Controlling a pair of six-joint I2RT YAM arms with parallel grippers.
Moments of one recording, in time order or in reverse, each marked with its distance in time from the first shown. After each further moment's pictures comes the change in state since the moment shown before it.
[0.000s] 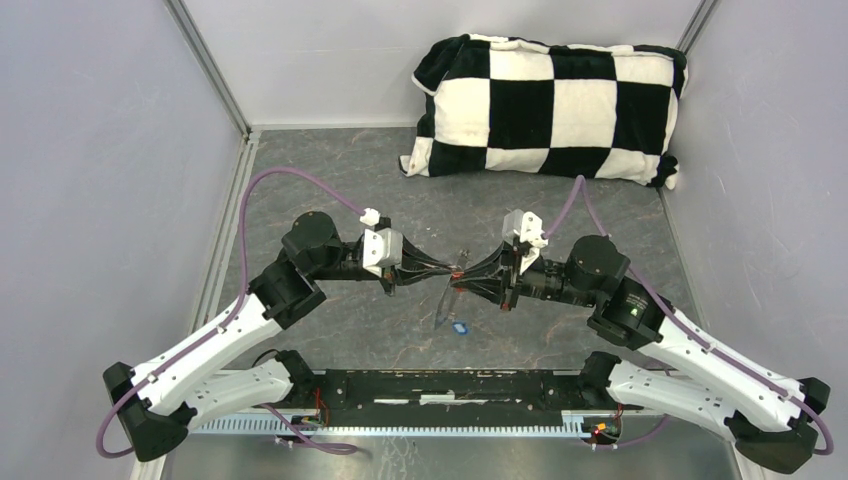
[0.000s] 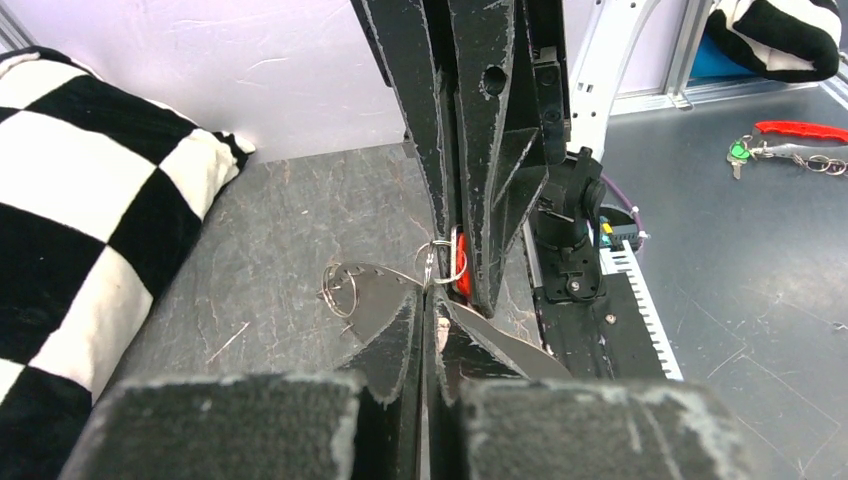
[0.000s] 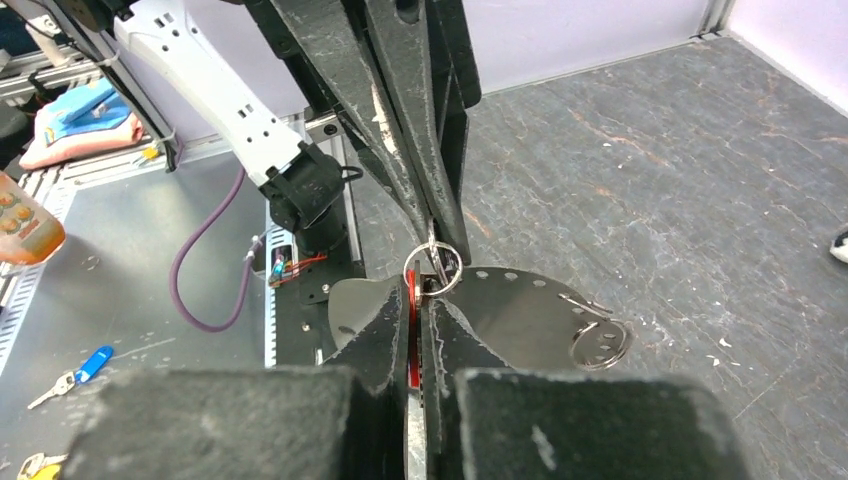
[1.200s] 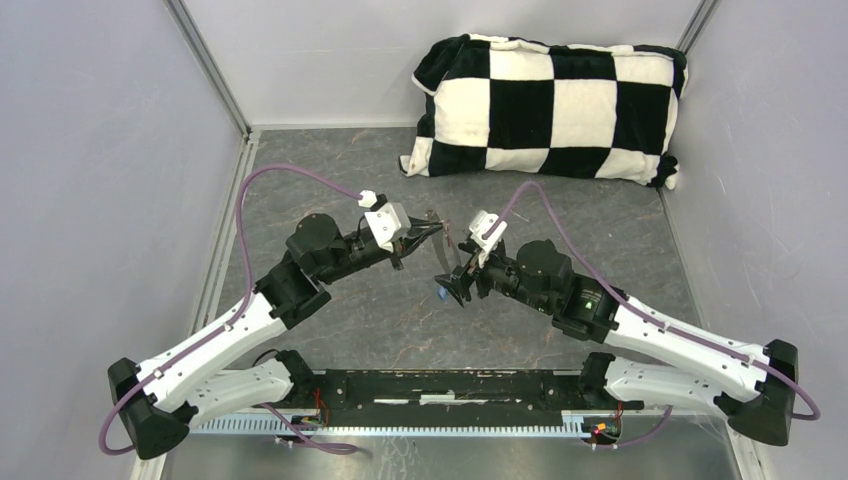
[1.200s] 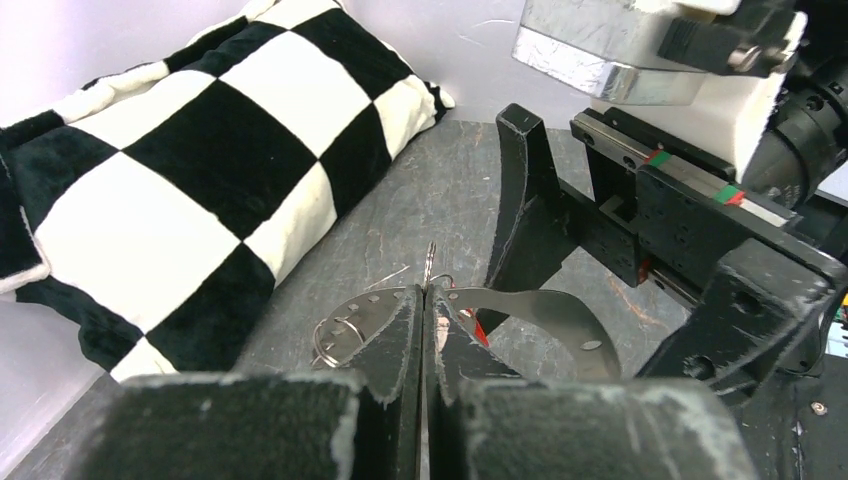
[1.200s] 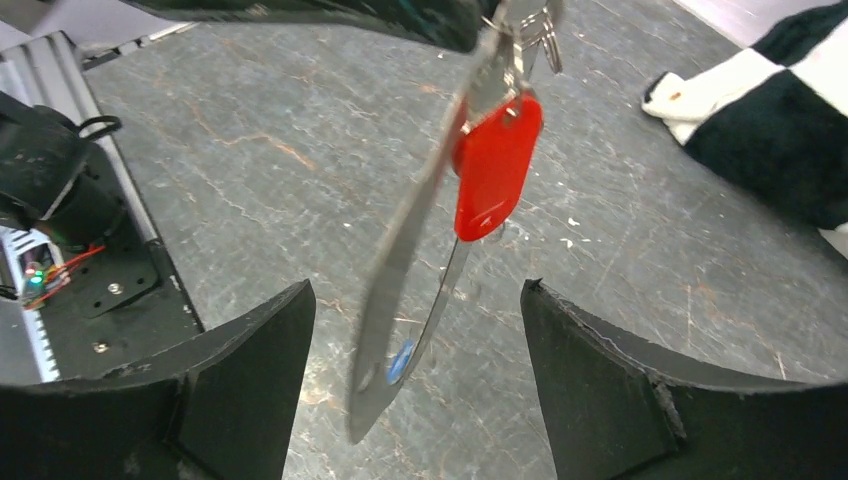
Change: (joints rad) left arm 0.002 0.018 -0.035 0.080 -0.455 0.032; right arm 0.097 0.172 -0.050 0.020 0.456 -0.098
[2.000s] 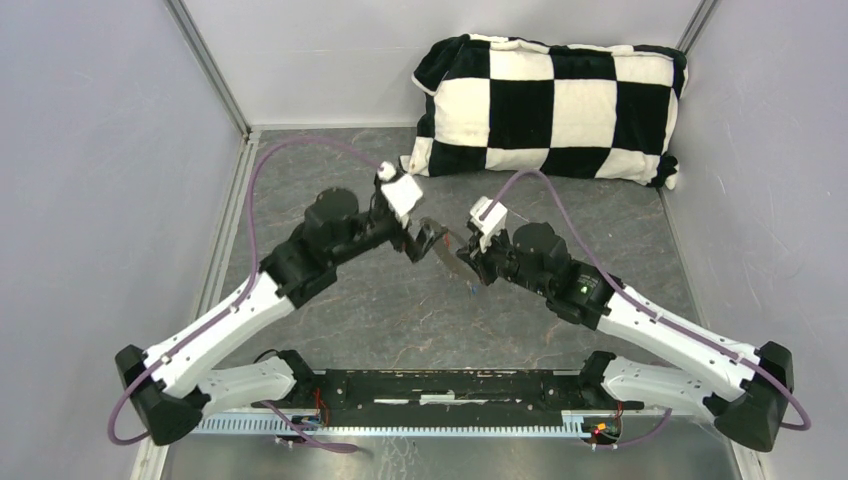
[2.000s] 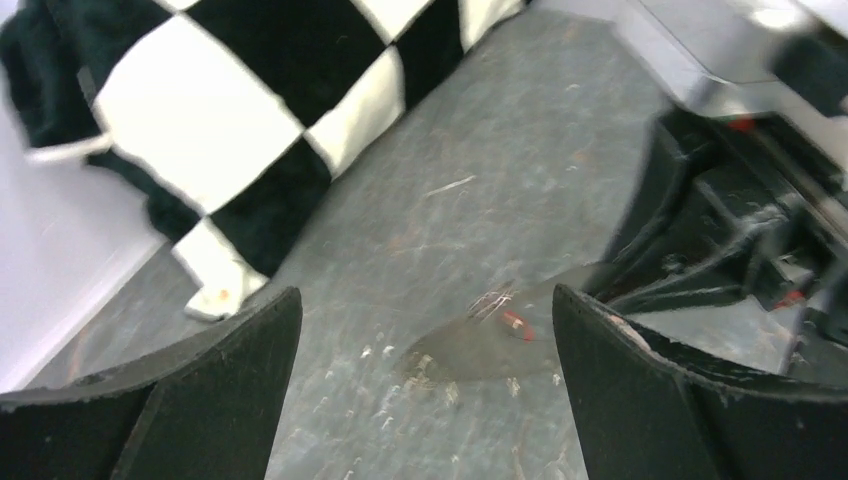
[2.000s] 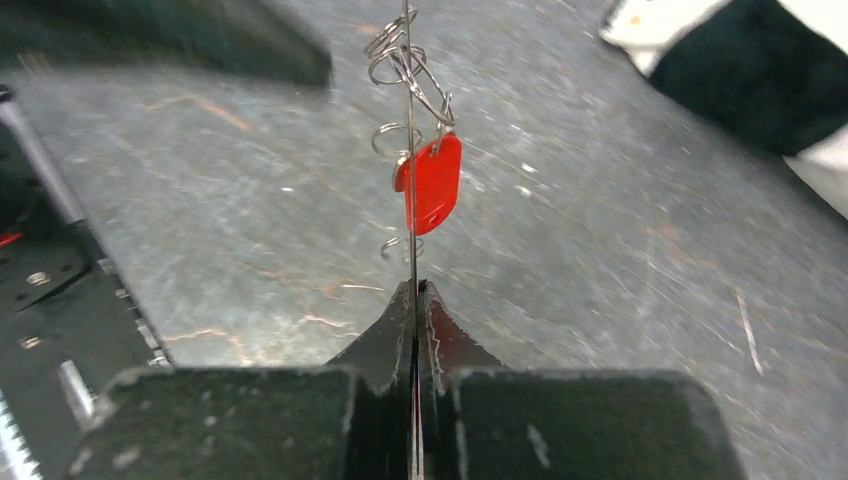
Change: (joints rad) left arm 0.017 0.075 0.124 -0.223 -0.143 0.027; right arm -0.108 0.047 0.013 -0.066 -0.036 -0.011
